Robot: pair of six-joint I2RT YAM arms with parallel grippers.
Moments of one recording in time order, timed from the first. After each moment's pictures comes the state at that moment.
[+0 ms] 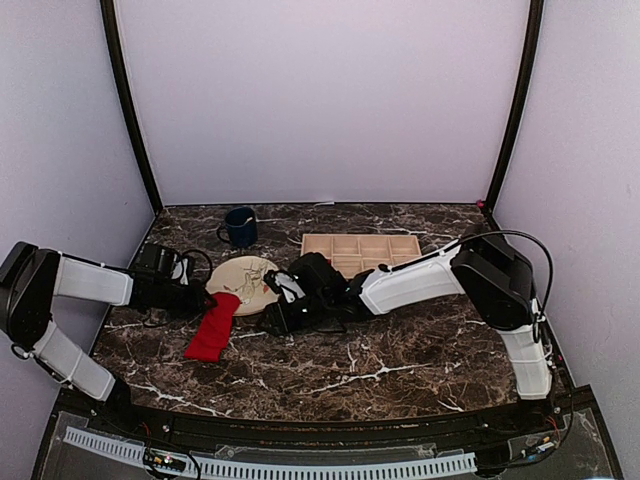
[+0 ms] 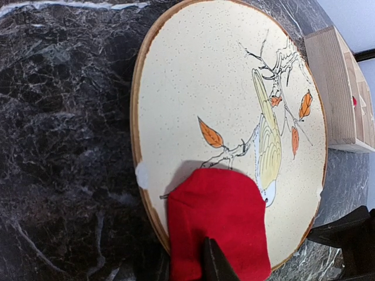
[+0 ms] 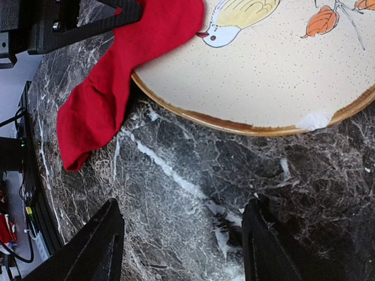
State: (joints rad) left arm -0.21 1.47 0.56 0.01 0.33 -0.50; right arm 1.06 2.20 1.44 0.07 -0.25 0.54
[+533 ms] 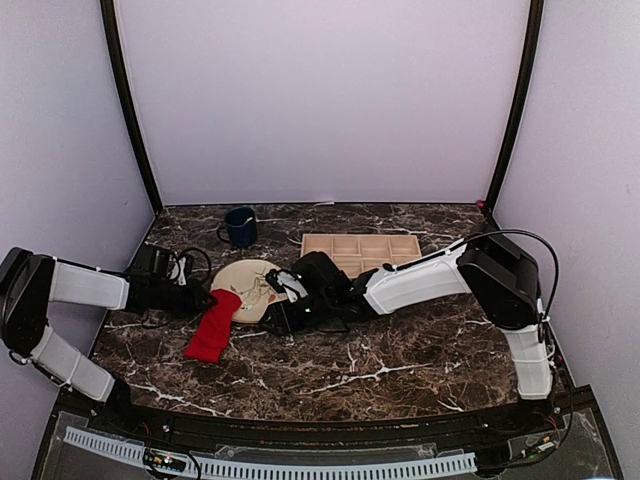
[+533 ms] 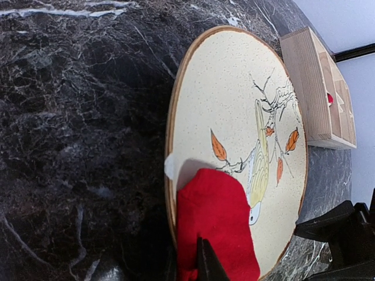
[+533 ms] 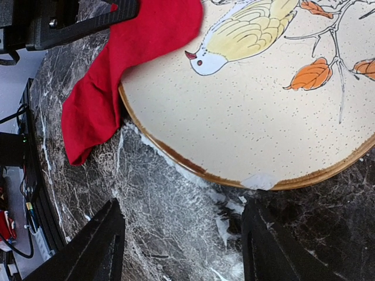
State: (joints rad) left arm -0.20 1.44 0.52 0.07 0.41 -0.53; right arm 1.06 2.16 1.40 0.08 -0.25 0.53
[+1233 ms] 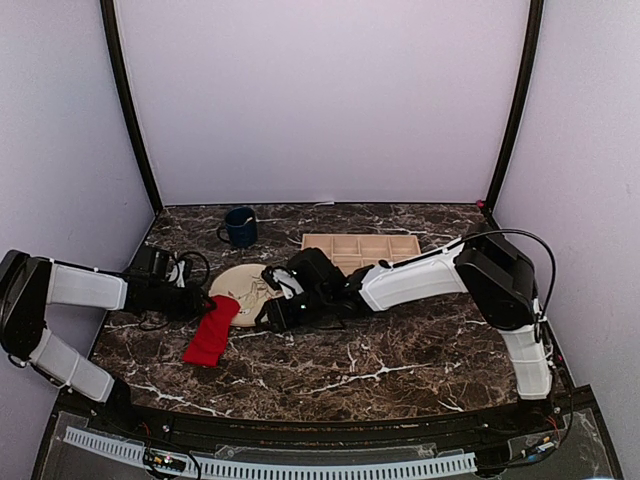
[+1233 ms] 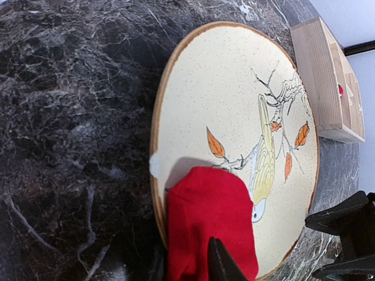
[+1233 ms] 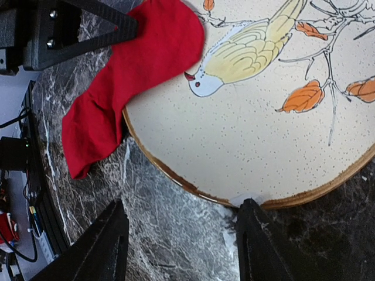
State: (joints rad) left arm -0.20 1.40 0.52 -0.01 0.40 -0.50; right arm 1.06 2.18 1.45 0.04 -0.25 0.53
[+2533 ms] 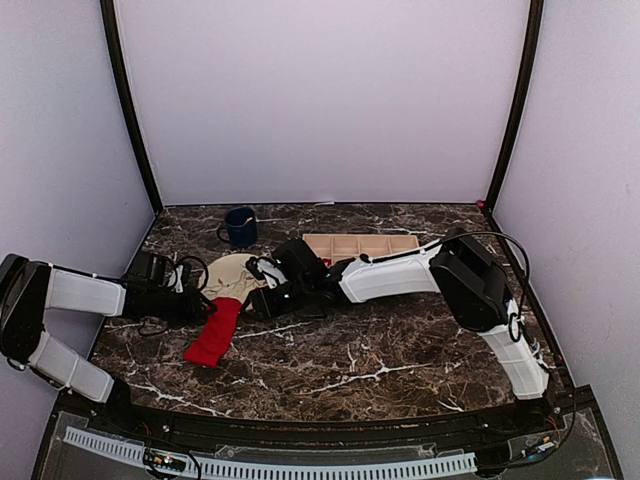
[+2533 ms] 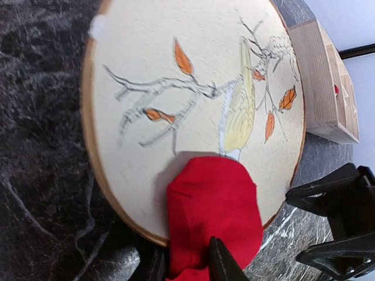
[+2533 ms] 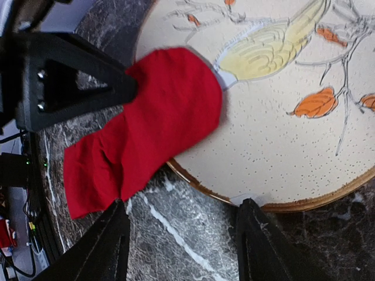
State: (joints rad) left arm -0.19 1.37 0.47 0.02 0.41 -0.53; right arm 1.04 2.35 1.71 -0.02 -0.30 0.49
